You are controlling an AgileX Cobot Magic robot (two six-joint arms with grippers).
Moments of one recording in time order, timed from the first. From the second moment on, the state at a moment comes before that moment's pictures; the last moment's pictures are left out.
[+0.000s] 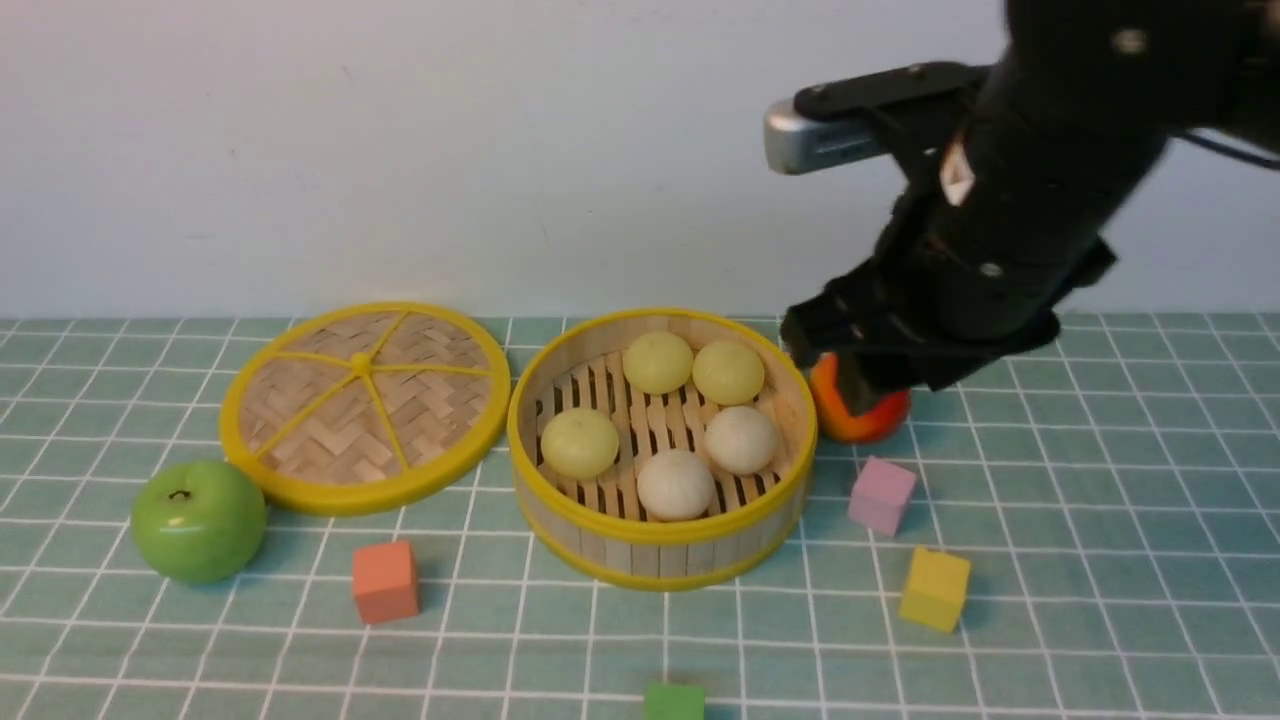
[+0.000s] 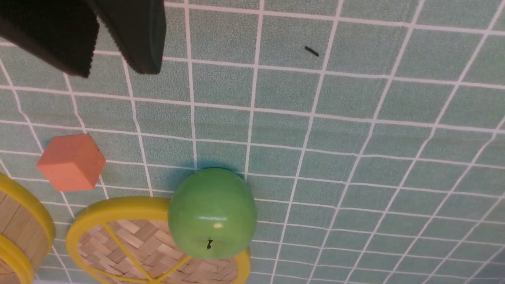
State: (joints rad) right arm 0.63 1.57 -1.56 -0.09 1.23 0.34; left arm -0.07 -0.01 0.03 0.17 0.40 -0.28
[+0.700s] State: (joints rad) right arm 0.67 1.21 -1.24 -0.11 1.25 0.37; left arm -0.07 -0.01 0.03 0.17 0.40 -0.28
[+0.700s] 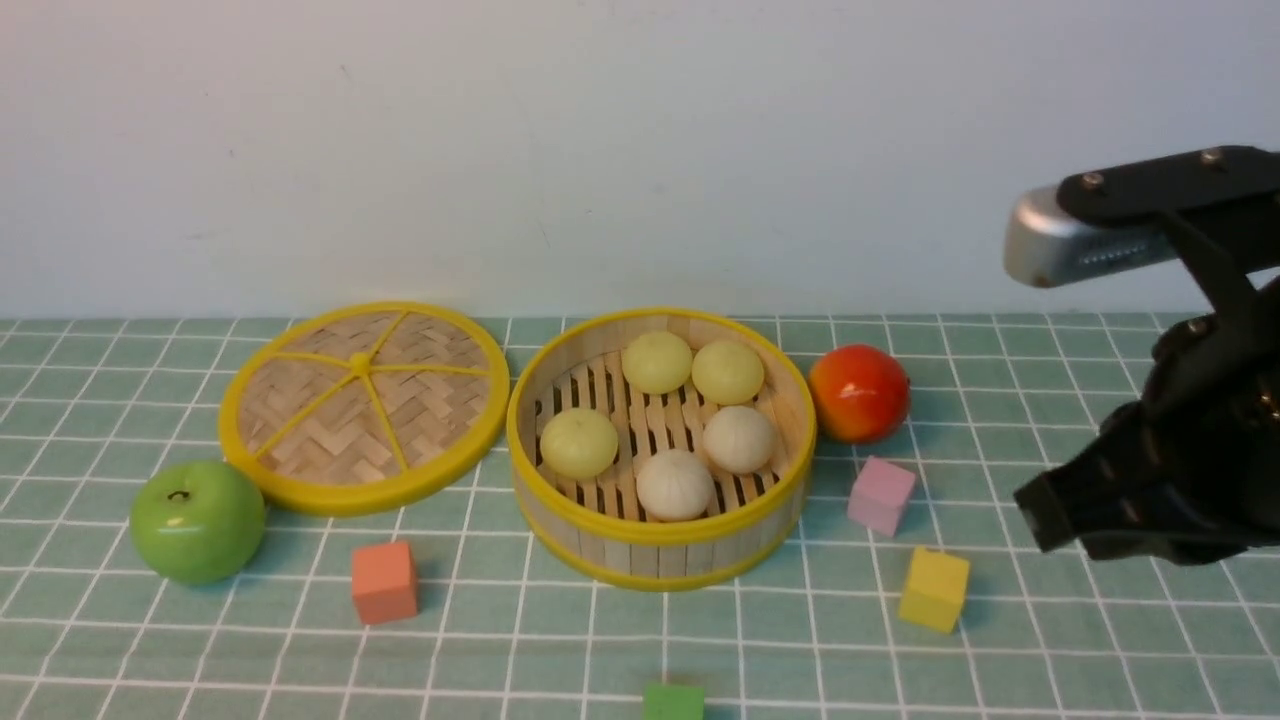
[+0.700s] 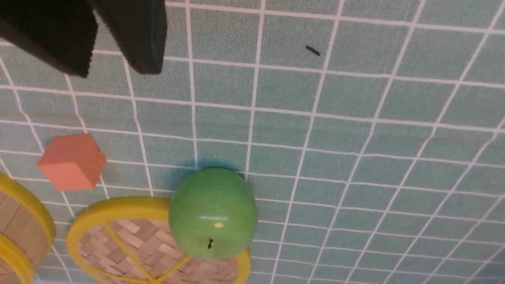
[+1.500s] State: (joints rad) right arm 0.09 0.00 -0.06 -0.21 0.49 0.22; left arm -0.07 -0.01 0.03 0.18 0.40 -0.28
